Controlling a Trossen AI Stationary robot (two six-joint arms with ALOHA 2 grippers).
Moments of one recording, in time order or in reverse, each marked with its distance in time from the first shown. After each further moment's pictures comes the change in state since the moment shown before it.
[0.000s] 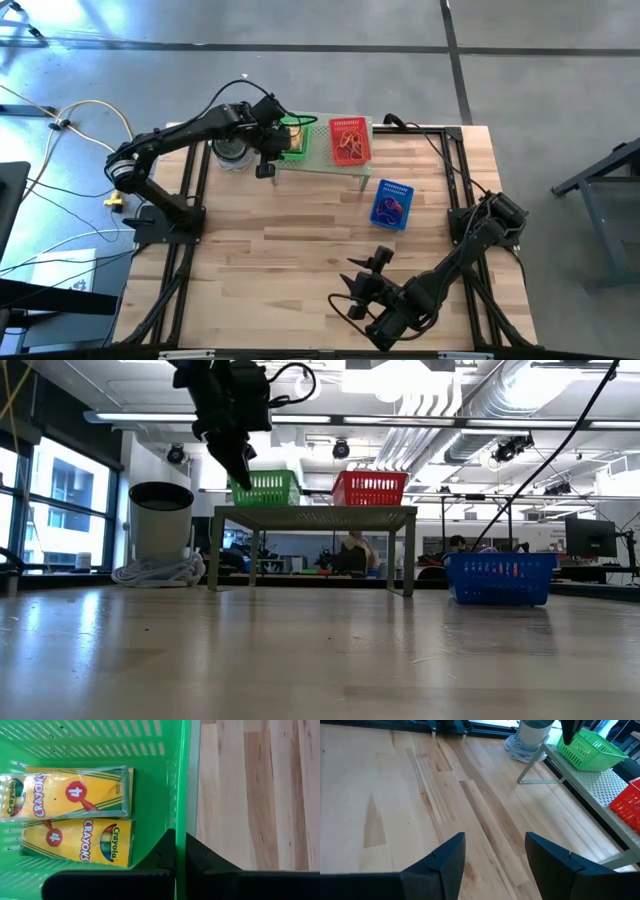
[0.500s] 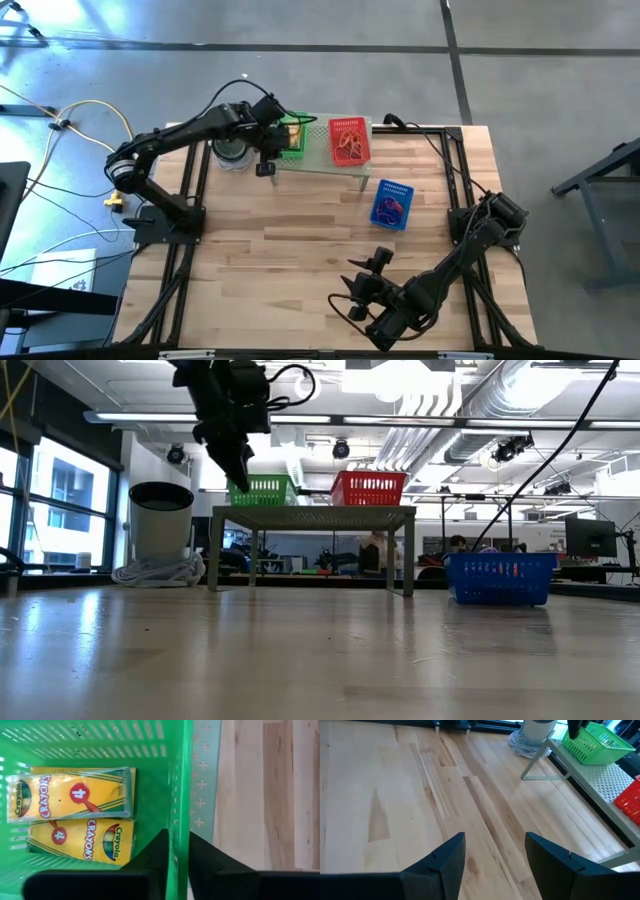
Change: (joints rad) left arm -0.010 -0.003 0.001 -0.001 -0.061 -0.006; right arm 0.000 0.000 0.000 -0.005 -0.030 0.001
